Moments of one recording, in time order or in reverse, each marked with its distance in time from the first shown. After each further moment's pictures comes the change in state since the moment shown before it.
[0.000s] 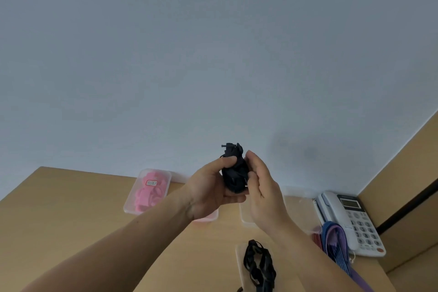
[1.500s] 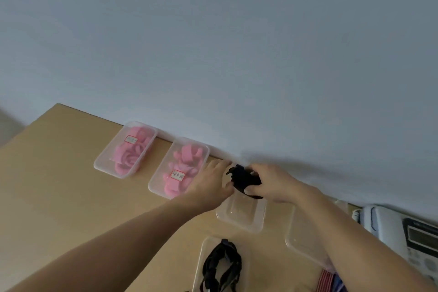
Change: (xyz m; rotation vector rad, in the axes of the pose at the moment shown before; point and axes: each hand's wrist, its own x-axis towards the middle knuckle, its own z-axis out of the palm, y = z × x) left_hand 0.175 -0.144 -0.045 1.473 0.656 -0.150; right_hand 0.153 0.256 -0.052 -0.498 -1.023 0.112
